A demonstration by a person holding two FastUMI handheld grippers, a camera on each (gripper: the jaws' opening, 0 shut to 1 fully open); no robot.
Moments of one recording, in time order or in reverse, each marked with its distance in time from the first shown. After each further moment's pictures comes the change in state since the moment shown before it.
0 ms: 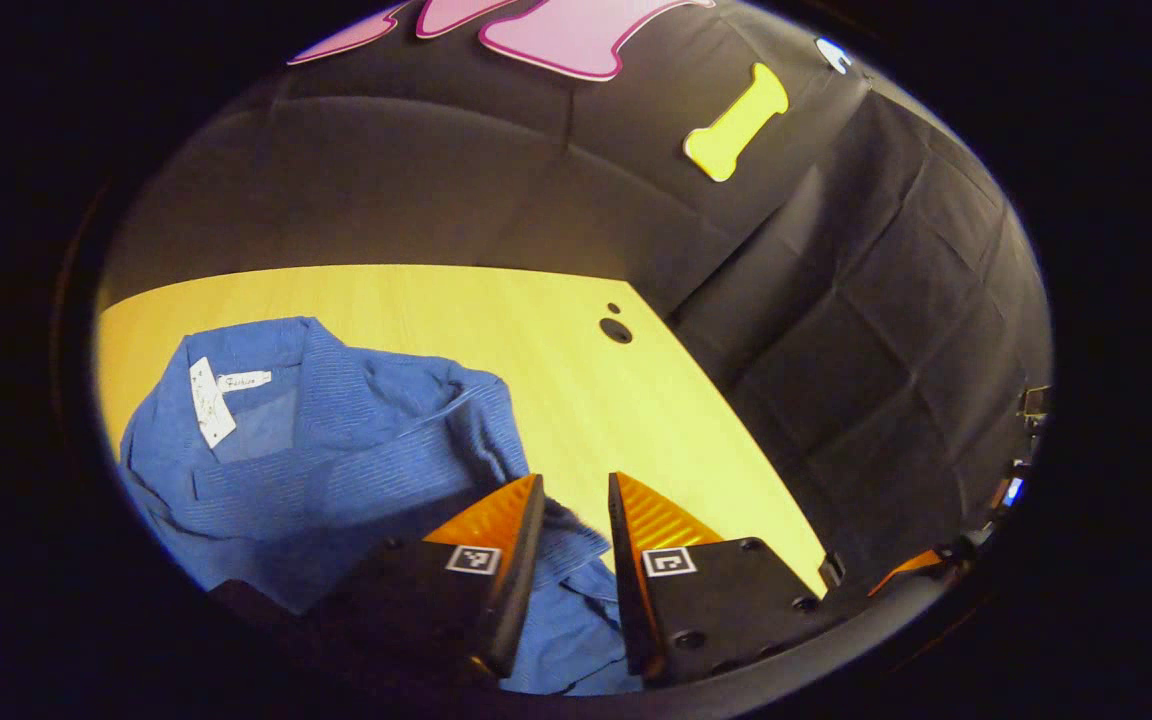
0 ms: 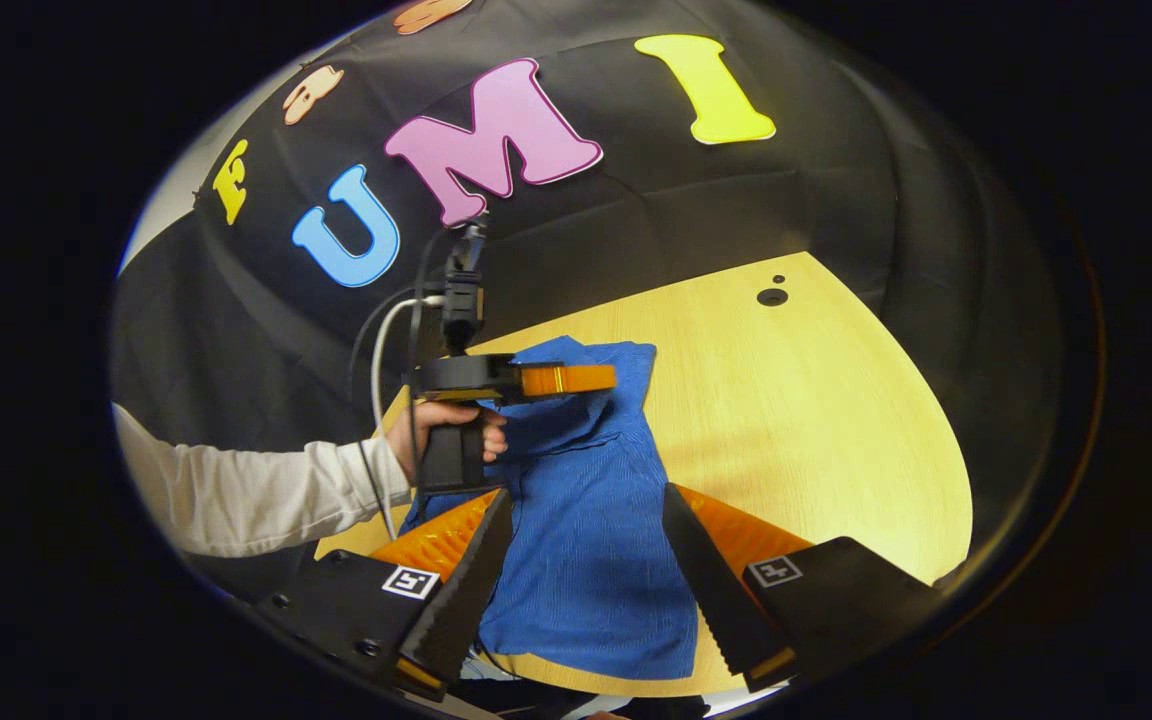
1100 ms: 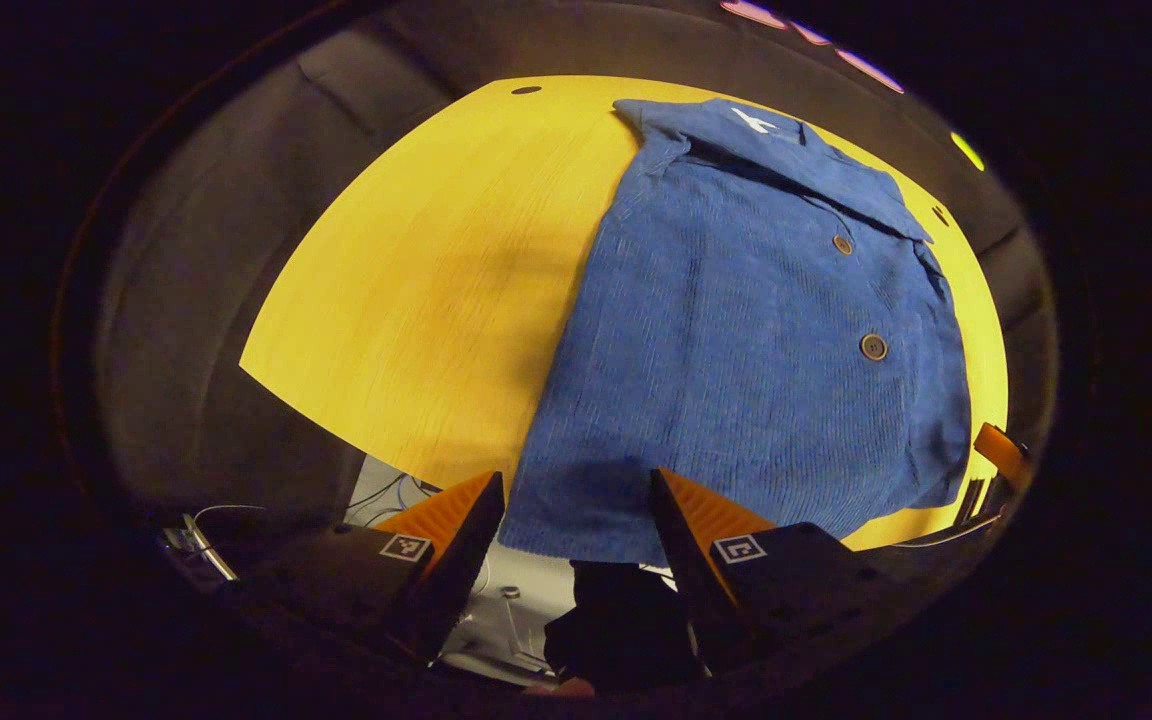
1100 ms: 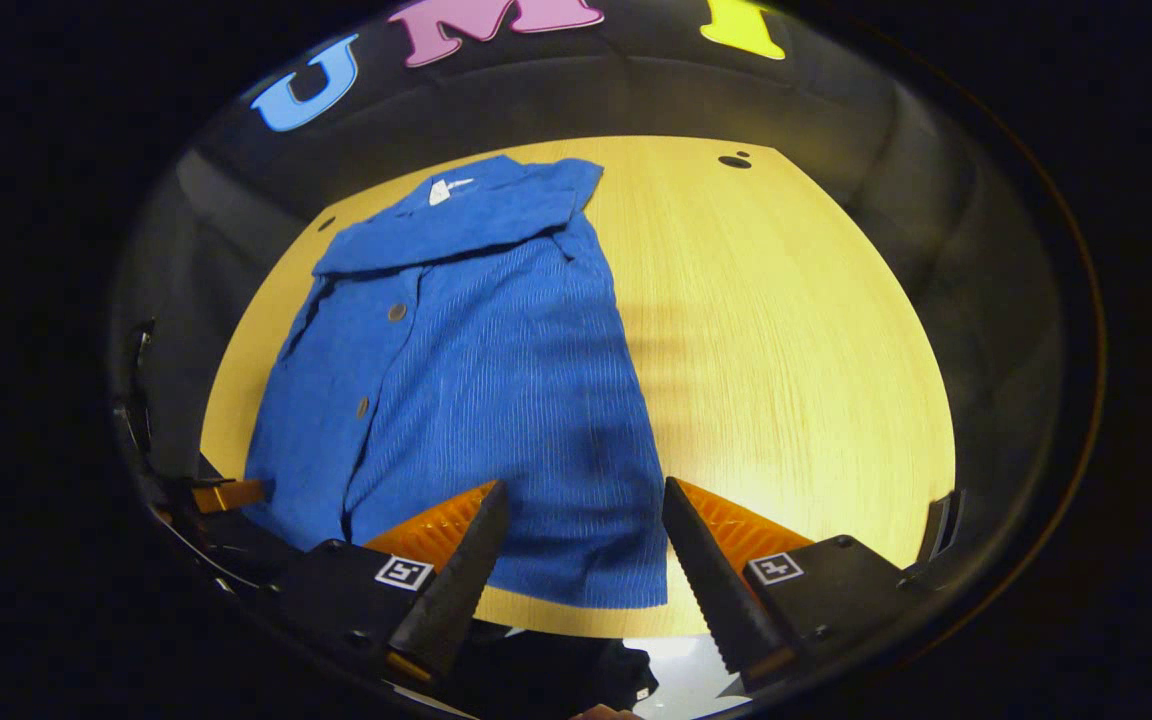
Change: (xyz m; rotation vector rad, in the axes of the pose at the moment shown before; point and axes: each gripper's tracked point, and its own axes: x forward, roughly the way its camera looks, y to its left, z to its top) left arm -0.339 0.104 -0.384 -0.464 0.362 0.831; right arm 0.006 -0.052 -0.185 -0.157 0.412 -0.310
